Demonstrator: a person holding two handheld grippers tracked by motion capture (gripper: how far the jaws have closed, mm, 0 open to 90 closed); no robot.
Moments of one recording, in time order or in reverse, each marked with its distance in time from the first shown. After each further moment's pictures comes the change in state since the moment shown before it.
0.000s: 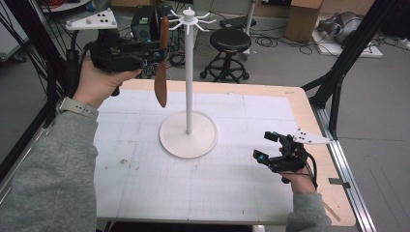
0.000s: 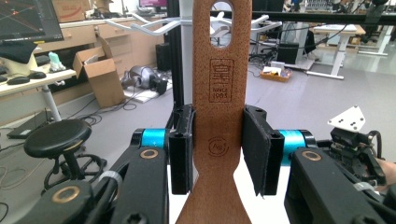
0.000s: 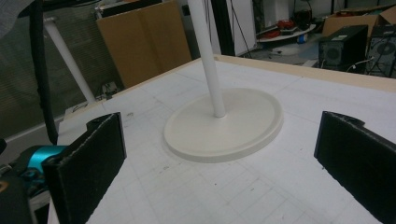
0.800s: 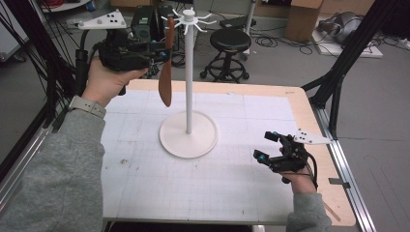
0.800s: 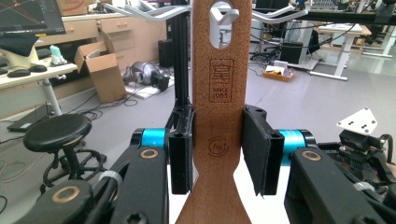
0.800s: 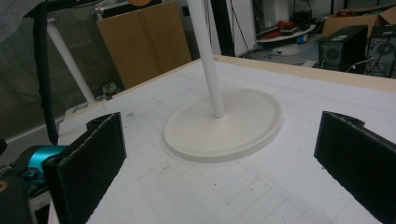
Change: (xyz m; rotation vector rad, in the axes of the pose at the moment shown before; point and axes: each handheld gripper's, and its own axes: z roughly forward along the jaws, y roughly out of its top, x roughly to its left) left arm 0.004 -0.004 0.015 0.005 0.009 -0.027; right arm 0.000 0.000 -0.001 -0.001 0.001 0.008
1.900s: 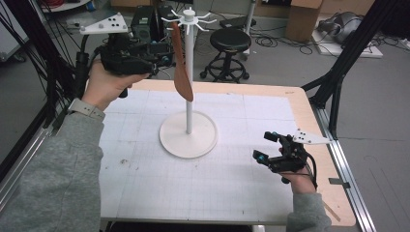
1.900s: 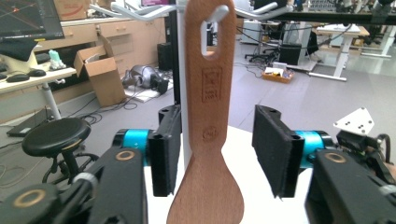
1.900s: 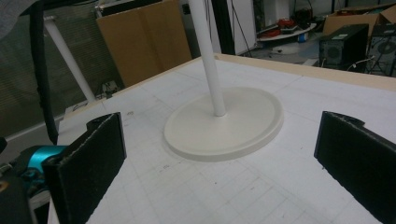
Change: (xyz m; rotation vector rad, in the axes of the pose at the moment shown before) left arm -0.007 -0.005 -0.002 -0.013 -0.010 0.017; right arm 0.000 0.000 0.002 0.008 0.001 -0.007
